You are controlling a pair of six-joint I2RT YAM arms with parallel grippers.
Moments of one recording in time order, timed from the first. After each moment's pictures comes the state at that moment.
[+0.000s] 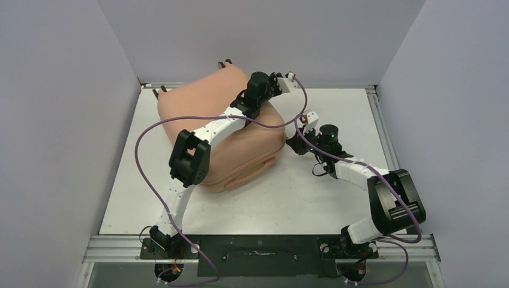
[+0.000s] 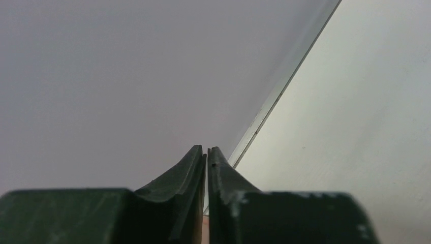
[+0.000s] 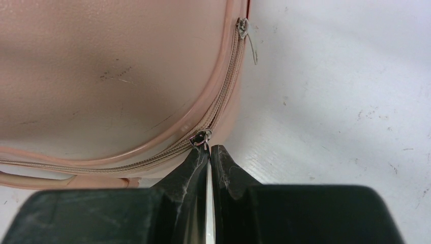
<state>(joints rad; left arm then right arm) -0.63 2.29 1.99 0.13 -0.06 0.77 0.29 1.48 0.66 0.44 -0.44 0.03</state>
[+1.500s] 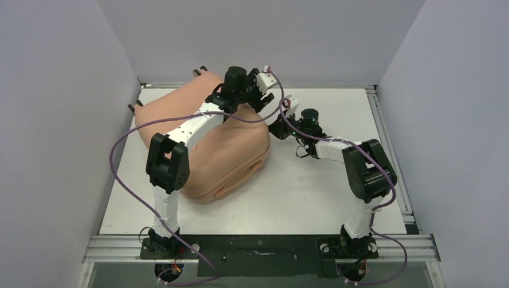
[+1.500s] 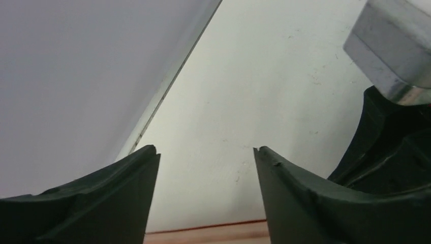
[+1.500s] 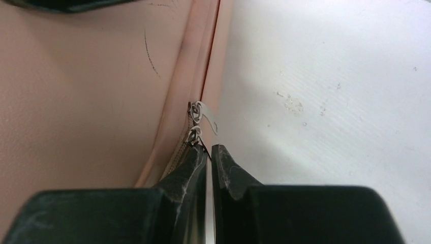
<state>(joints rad) -0.53 2.06 1.81 -0.14 0.33 0.55 0.35 1.84 0.98 0.57 -0.55 0.11</state>
